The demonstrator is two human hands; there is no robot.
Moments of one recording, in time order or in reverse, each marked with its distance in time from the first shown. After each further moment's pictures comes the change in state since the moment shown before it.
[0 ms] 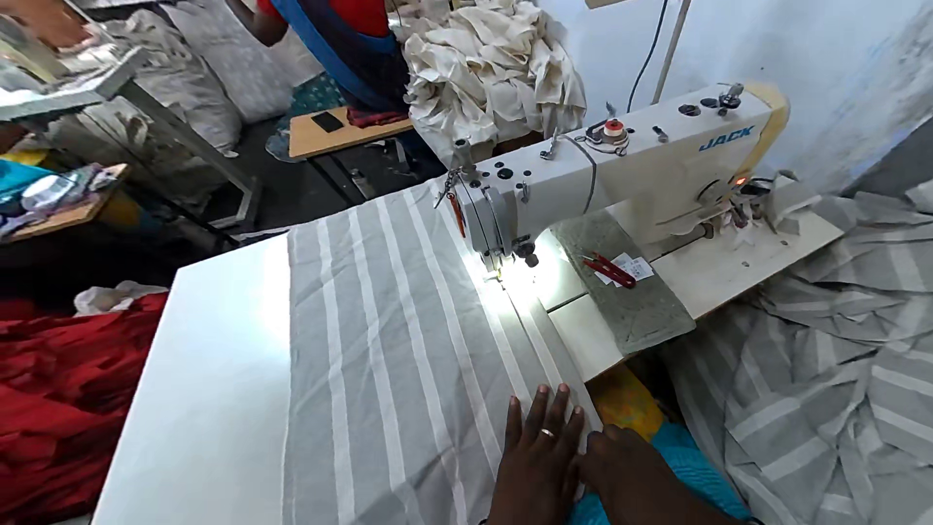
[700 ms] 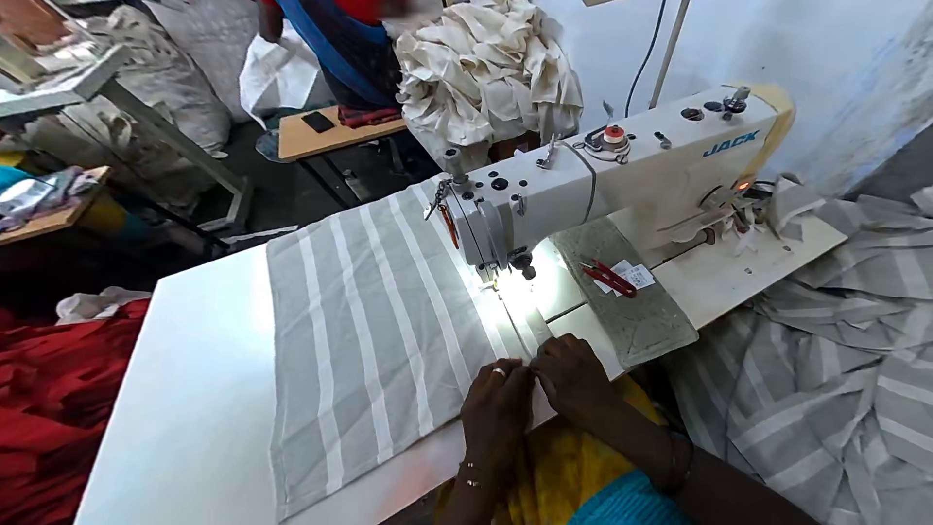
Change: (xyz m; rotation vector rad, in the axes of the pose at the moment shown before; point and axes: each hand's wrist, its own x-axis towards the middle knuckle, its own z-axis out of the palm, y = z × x) left_hand 0.070 -0.058 -0.006 0.102 0.351 -0.226; right_hand 0.129 0.044 -0.002 -0.057 0.708 -0.113
